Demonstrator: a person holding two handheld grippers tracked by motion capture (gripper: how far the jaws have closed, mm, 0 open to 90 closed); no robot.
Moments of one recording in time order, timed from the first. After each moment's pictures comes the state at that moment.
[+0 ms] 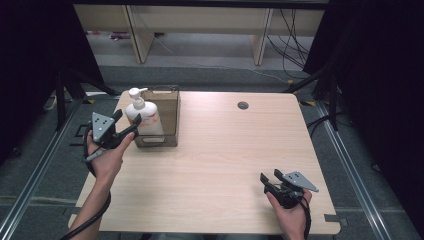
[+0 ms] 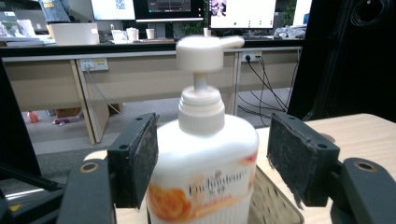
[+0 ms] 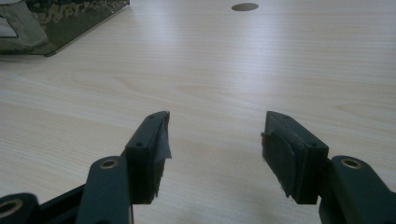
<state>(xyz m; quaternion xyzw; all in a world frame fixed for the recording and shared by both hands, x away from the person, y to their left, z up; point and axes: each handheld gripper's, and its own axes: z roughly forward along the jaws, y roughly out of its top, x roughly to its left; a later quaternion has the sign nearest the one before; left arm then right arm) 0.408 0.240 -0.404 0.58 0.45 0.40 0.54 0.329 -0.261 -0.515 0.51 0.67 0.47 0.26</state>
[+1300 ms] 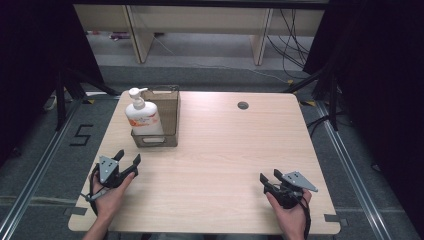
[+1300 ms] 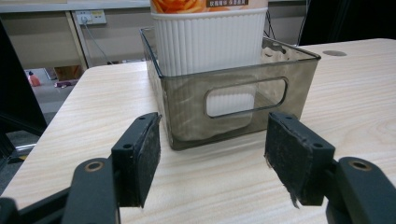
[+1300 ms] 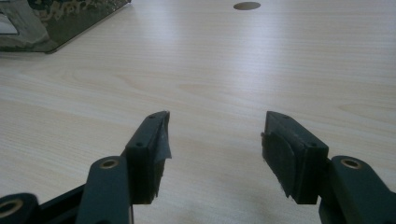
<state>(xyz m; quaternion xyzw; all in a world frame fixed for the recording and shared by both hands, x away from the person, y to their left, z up) 0.363 0.258 -0.522 0.61 0.47 0.38 0.50 0.329 -0.259 -0.515 0.51 0.67 0.46 0.26</state>
